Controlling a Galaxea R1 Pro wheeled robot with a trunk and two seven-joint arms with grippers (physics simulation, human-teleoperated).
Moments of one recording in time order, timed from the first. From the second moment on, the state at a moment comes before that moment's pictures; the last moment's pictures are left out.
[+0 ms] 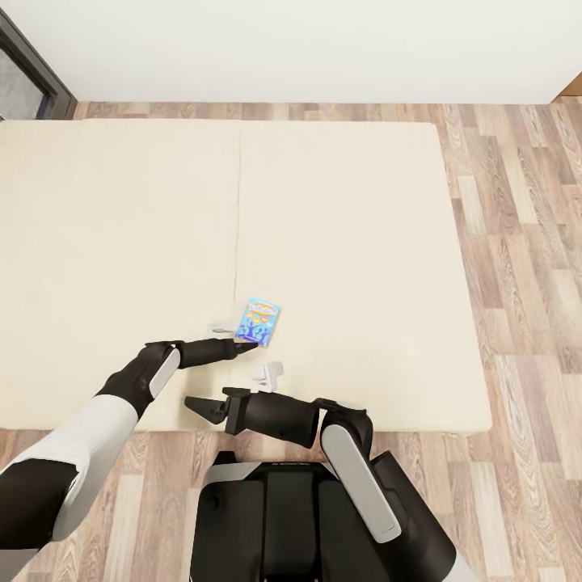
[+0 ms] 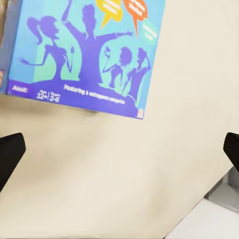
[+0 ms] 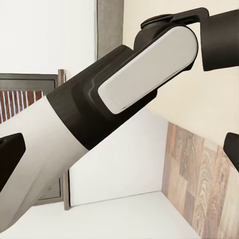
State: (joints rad) left arm -1.05 0.12 -0.19 -0.54 0.33 0.46 -0.70; right arm -0.50 0.16 0.52 -1.60 -0.77 0.79 0.22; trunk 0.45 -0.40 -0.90
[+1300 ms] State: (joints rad) left arm -1.10 0.15 -0.18 -0.54 0.33 0.50 -0.65; right arm -0.50 0.16 0.52 -1.60 -0.77 0.79 0.22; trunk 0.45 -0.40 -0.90
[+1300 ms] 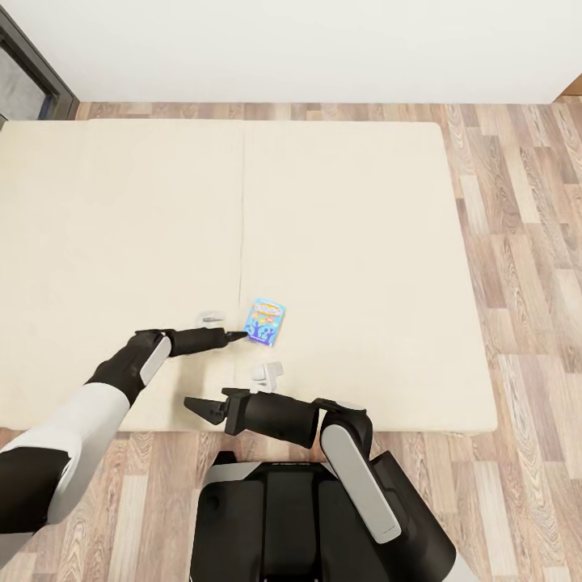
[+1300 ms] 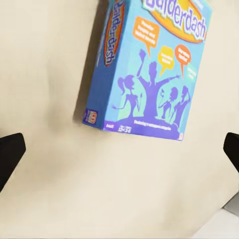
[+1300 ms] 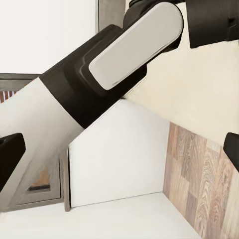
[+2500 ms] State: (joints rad) left arm -1.13 0.14 -0.19 -0.53 0.33 0.48 -0.53; right arm -0.50 0.16 0.52 -1.60 -0.77 0.79 0.22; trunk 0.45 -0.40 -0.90
